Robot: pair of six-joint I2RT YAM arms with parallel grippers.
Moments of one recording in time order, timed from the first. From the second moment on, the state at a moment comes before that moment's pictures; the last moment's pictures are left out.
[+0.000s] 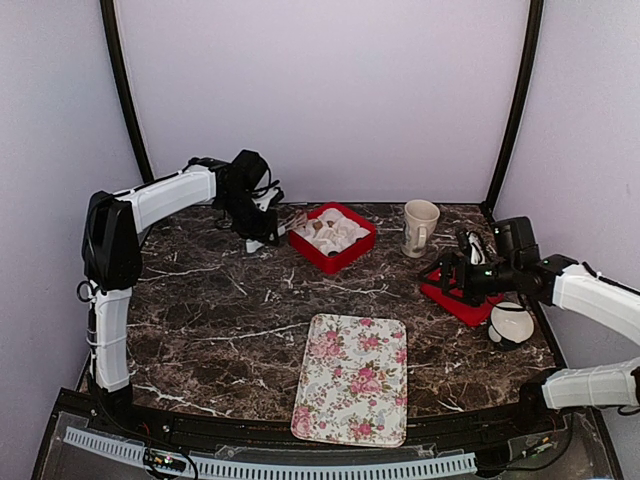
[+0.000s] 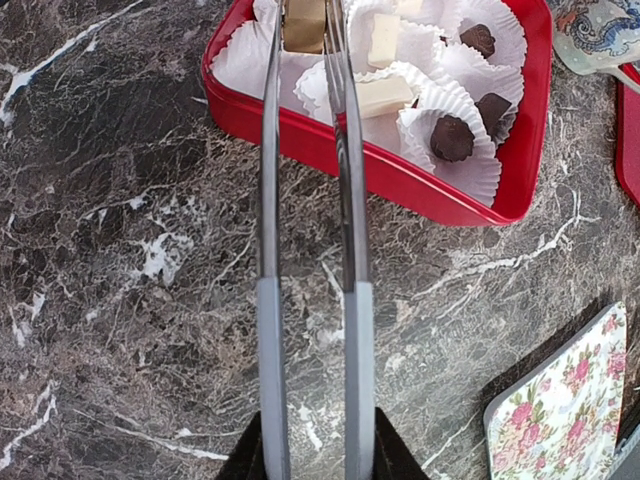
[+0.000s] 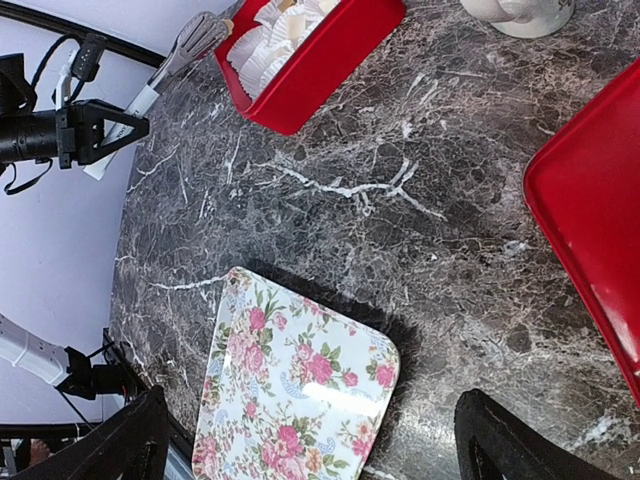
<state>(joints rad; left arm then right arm) -0.49 2.13 1.95 -0.96 0.19 -0.12 0.35 1.06 0.66 -0.33 -0.50 0.58</state>
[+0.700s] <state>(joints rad) -0.49 2.15 1.95 -0.97 0.18 -0.12 0.34 1.06 0.67 -0.33 -0.52 0.55</state>
